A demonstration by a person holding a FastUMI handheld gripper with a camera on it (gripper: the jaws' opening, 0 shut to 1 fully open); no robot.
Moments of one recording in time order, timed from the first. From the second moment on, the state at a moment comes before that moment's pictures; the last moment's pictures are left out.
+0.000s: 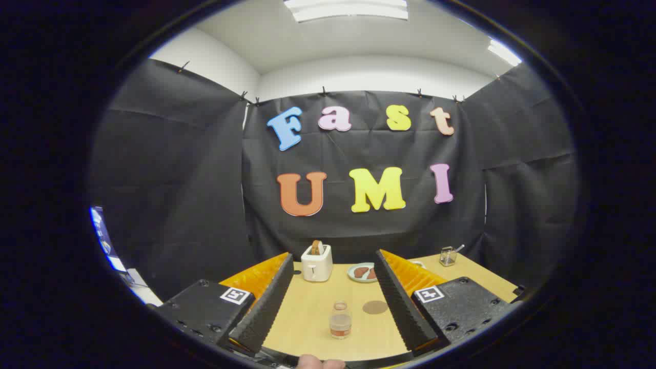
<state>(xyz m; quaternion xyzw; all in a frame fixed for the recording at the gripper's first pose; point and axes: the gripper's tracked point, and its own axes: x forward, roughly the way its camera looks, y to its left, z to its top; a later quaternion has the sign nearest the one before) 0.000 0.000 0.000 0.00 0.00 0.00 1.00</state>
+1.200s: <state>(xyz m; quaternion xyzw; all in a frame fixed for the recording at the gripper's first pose) -0.010 0.010 0.006 -0.01 -0.01 0.01 1.00</state>
